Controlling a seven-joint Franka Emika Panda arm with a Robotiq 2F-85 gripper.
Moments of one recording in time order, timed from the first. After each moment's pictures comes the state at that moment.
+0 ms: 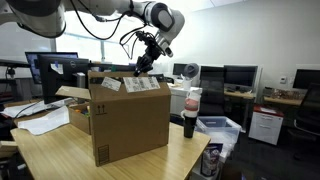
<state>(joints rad) -0.16 0.73 -0.34 -0.89 0.56 1.06 -0.09</state>
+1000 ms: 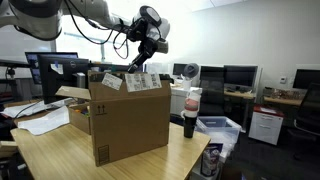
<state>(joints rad) 0.05 0.74 -0.48 -0.90 -0.07 0.85 -0.04</state>
